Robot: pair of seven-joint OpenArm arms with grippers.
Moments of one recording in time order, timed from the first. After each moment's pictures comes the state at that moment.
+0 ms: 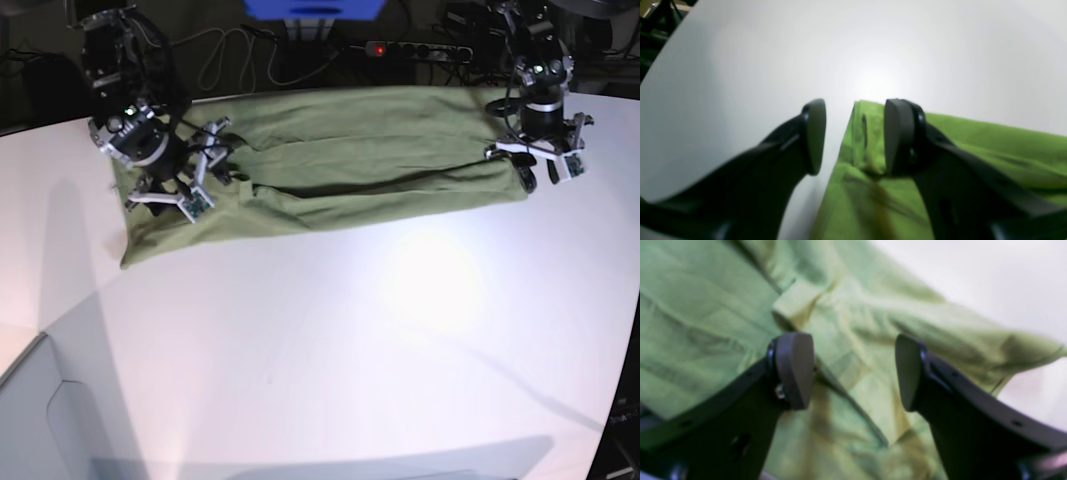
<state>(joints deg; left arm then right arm) 29.4 -4.6 -29.4 109.4 -14.0 -5.0 24.9 -15.9 17.4 -5.7 109.4 6.7 27.2 -45.4</state>
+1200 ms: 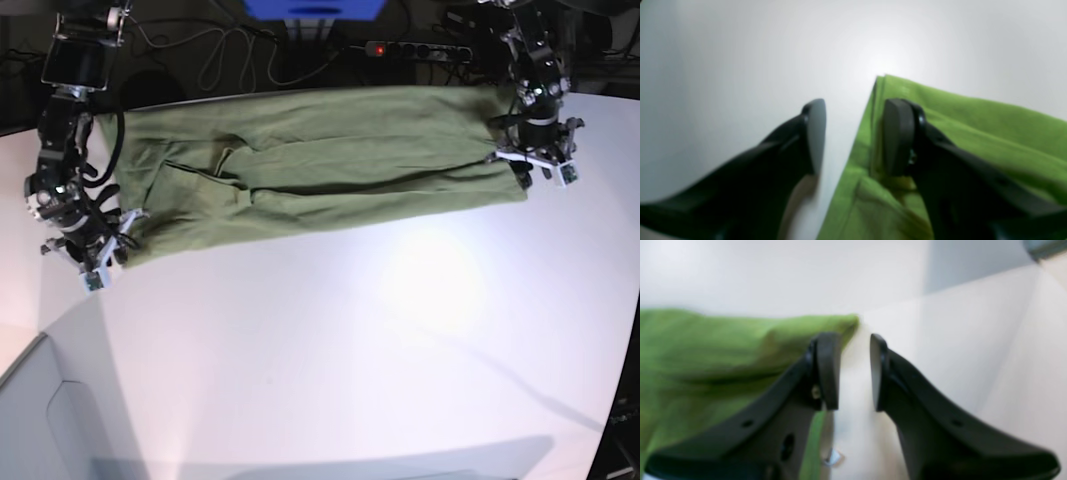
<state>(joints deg) 22.1 -6.5 -29.5 95.2 -13.7 -4.9 24.4 0.8 16.6 15.6 88.1 6.7 33.4 -45.9</state>
